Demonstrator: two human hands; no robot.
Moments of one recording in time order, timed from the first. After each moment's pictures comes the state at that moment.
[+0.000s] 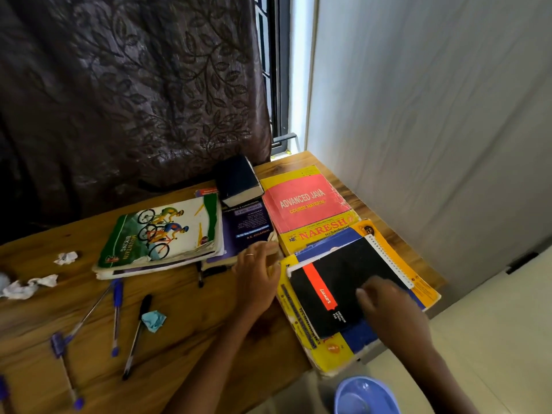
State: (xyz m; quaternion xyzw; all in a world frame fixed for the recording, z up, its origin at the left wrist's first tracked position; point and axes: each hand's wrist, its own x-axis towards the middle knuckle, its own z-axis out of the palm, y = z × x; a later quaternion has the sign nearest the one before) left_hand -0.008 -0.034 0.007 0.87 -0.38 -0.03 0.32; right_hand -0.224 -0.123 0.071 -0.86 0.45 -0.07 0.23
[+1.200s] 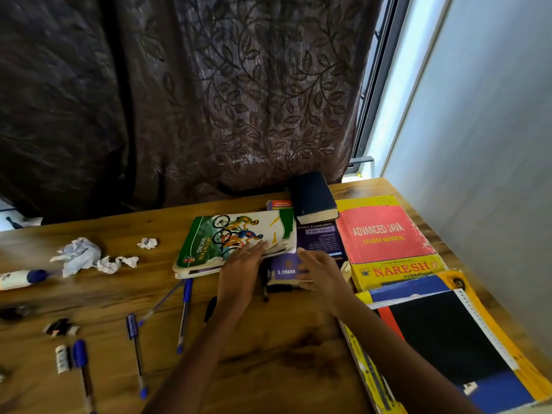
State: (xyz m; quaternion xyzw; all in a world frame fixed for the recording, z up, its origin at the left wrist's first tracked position) left_hand 0.129 0.056 0.016 0.89 -0.38 0.12 0.23; right_hand 0.016 -0.074 0.072 -0.62 0.36 -0.05 0.69
